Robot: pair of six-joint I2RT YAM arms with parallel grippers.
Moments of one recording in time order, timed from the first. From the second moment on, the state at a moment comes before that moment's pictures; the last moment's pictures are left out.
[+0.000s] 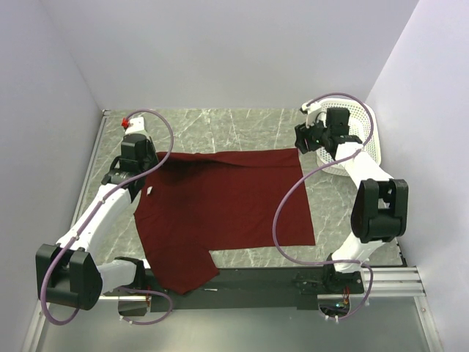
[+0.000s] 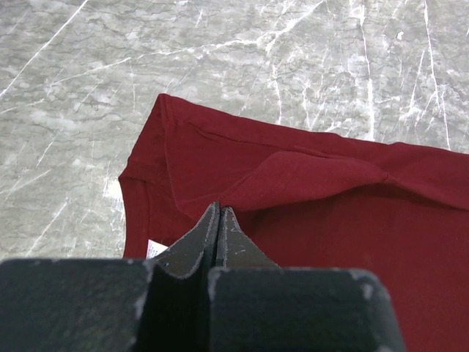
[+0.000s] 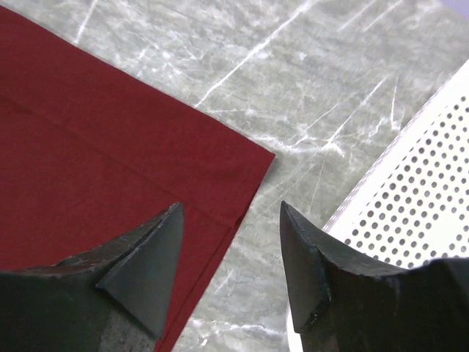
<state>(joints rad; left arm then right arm) -0.19 1.18 0.89 -0.21 -0.24 -0.31 0.01 1.68 1.25 -0.24 -0.38 -0.38</state>
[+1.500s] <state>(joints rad) -0.19 1.13 0.84 -0.31 -0.24 -0.33 0.01 1.66 1.24 -0.25 -0.47 -0.35</state>
